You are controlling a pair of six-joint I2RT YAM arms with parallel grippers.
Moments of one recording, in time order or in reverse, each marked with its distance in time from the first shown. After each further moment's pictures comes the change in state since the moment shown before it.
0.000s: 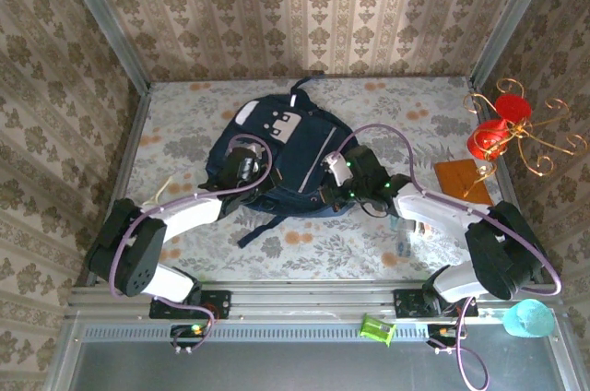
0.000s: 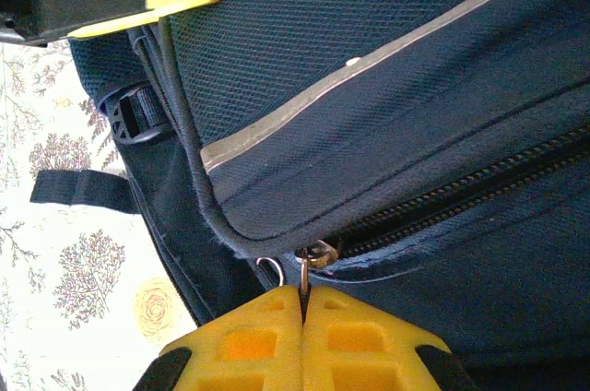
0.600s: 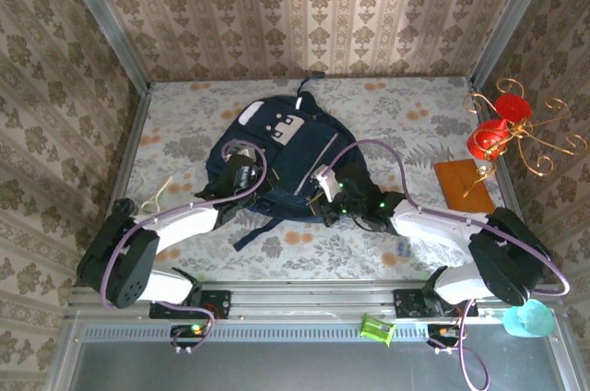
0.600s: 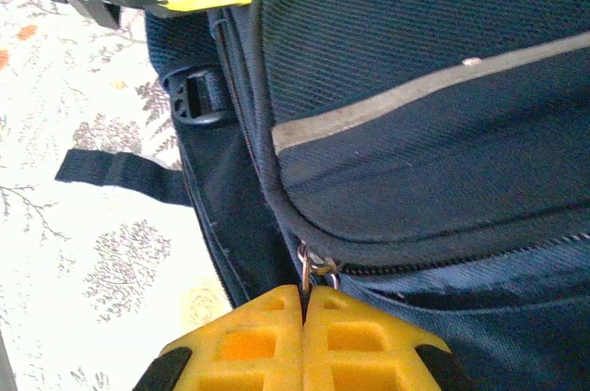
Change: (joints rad) left arm -0.026 -0.082 -0.072 0.050 -0.087 -0.098; right arm 0.147 -0.044 -0.103 0.178 0.080 -0.002
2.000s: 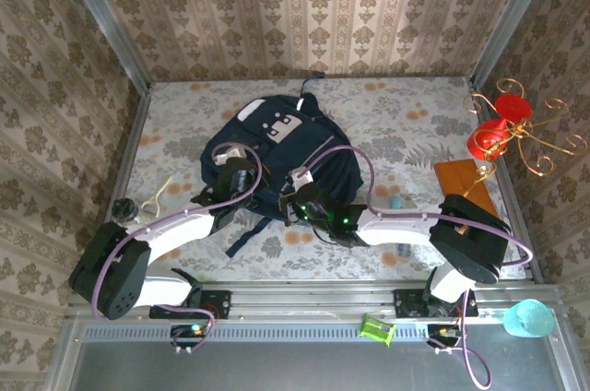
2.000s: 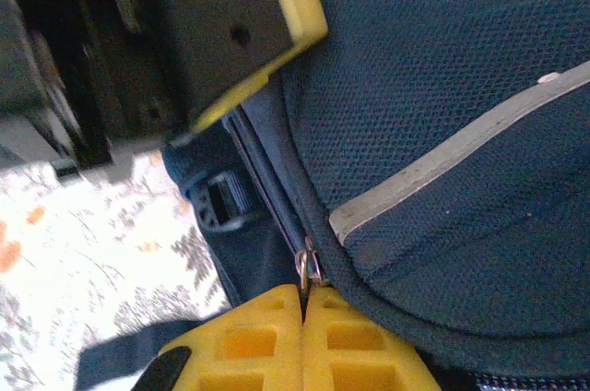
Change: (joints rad) left arm -0.019 -0.067 -0.026 0.009 -0.187 -0.011; right arm 0.249 0.216 0.126 0.238 0.428 0.449
